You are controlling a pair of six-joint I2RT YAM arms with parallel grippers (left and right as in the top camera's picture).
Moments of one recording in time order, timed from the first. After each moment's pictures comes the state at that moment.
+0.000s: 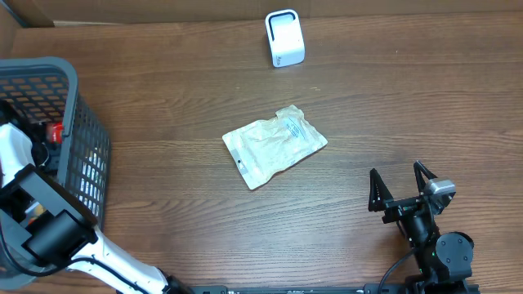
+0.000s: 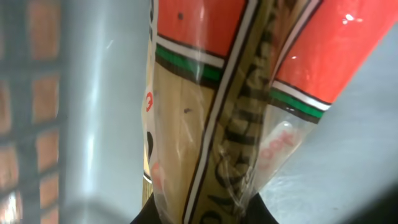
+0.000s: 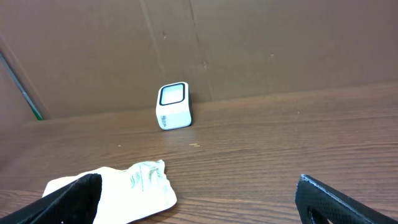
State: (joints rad) left arm 0.75 2.09 1.66 -0.95 -0.27 0.35; right arm 0.14 0.01 0.02 -0.02 -0.11 0.22
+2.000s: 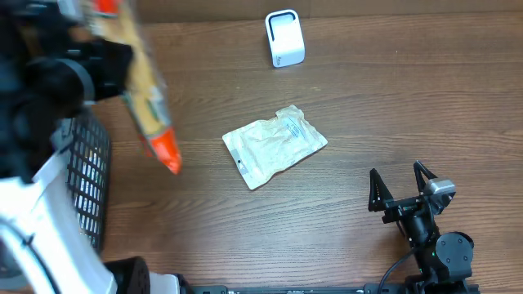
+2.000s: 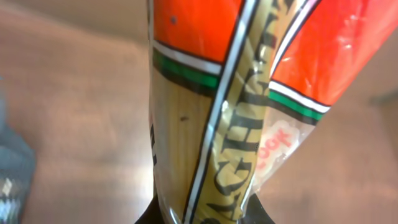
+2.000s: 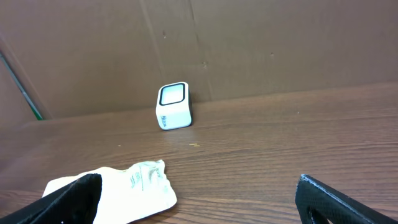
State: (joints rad) left arm 0.14 1.61 2.43 -1.55 0.32 -0.21; right arm 0.14 0.01 0.02 -0.03 -0.11 0.22
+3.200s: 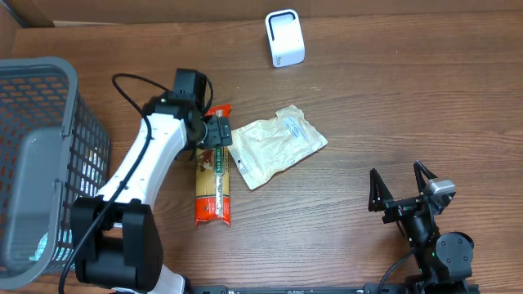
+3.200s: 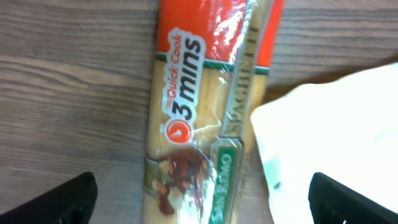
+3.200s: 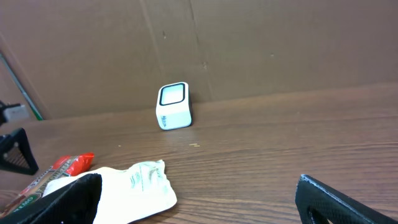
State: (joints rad) left arm -0.15 1.72 1.29 -0.91 -0.02 -0.32; right arm 0.14 0.01 0.02 -0.02 -0.11 0.22
